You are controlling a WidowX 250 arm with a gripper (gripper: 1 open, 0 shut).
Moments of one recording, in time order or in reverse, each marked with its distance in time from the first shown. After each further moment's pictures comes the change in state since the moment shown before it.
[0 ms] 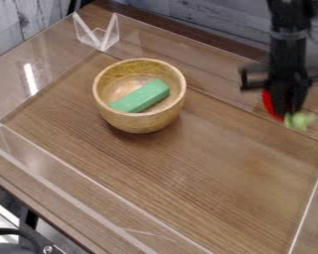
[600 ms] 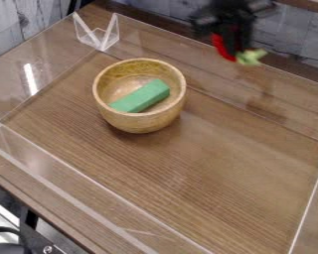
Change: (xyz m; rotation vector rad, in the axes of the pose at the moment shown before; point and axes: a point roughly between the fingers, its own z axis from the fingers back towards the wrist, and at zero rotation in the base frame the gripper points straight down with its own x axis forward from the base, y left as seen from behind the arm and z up) arm 0.071 0.066 0.041 -0.038 -0.090 0.238
